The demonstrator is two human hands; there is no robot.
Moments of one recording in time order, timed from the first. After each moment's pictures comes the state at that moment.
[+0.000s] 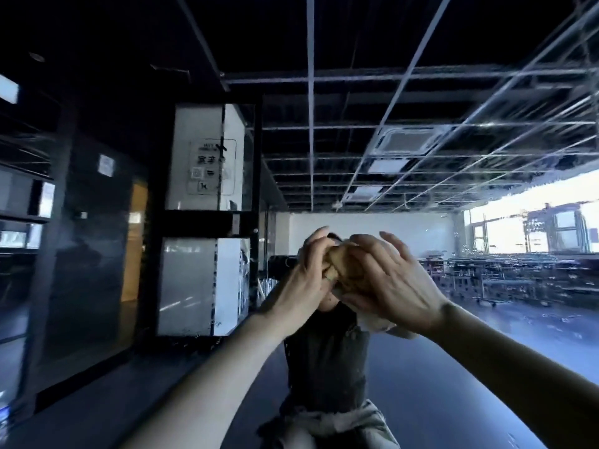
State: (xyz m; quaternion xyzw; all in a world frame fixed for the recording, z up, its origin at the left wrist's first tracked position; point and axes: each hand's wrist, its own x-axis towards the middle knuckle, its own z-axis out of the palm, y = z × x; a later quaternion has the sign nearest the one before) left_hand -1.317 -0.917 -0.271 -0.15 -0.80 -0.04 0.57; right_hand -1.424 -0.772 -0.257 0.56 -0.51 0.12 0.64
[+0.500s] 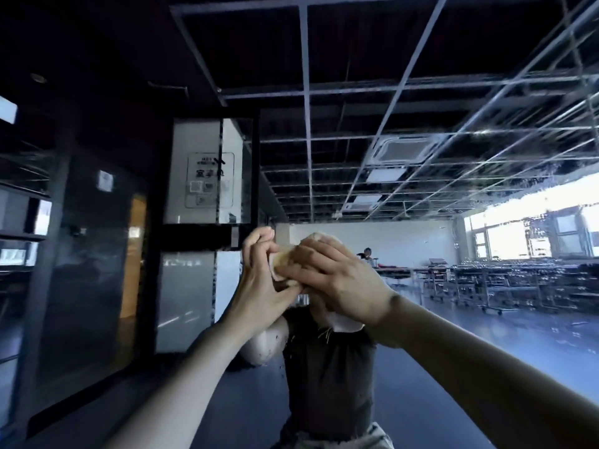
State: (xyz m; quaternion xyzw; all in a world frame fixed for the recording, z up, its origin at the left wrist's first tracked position) left_hand -1.295 -0.962 -0.258 -0.06 -0.77 -0.08 0.62; right_hand -1.422 -0.834 -0.232 0.64 -0.43 0.09 0.63
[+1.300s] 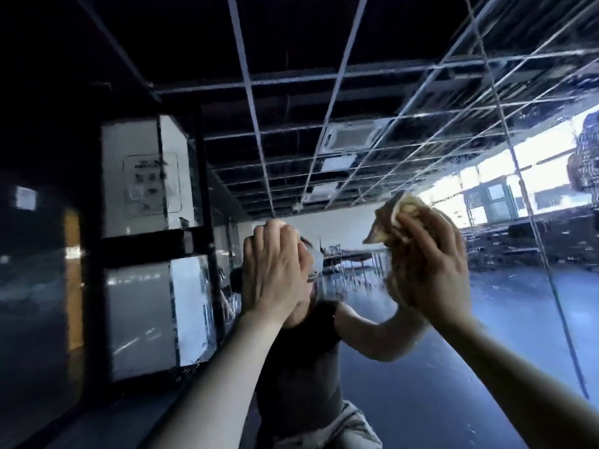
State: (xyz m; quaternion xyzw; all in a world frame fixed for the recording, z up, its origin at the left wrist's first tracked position) left_hand -1.386 -0.876 -0.250 0.03 -0.68 0.22 0.70; right_hand -1.525 -0.701 -0.297 0.32 -0.55 0.43 0.64
